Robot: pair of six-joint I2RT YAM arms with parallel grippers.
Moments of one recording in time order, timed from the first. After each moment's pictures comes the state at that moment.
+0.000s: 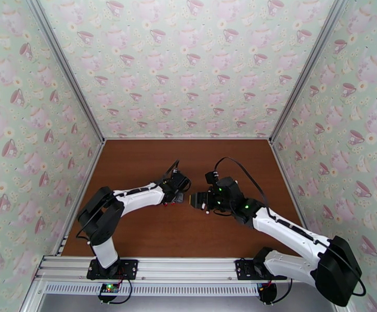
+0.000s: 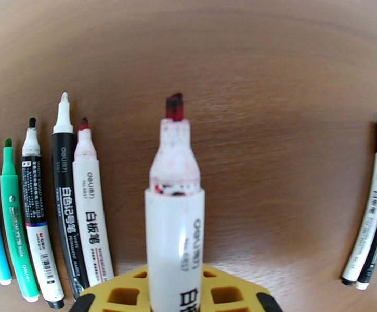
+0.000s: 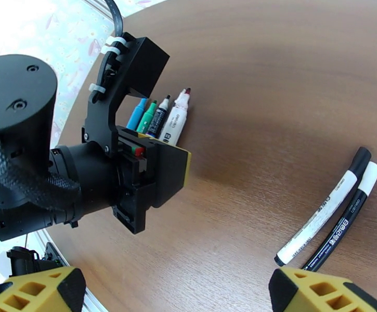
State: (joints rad) left arm -0.78 1.81 1.13 -0.49 -0.31 -0.61; right arm 0.70 1.15 0.70 -0.21 -0.22 0.57
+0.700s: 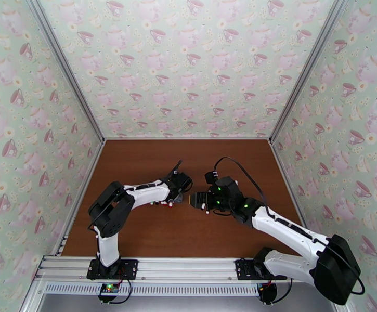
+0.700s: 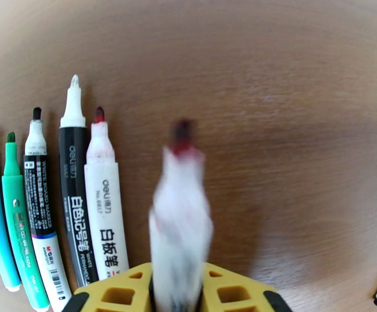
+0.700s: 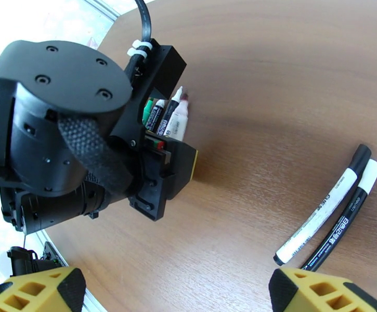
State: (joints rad) left arm -0.76 1.91 1.20 -0.58 -0.36 -0.62; right arm 0.70 1.16 0.71 -0.22 -0.22 0.57
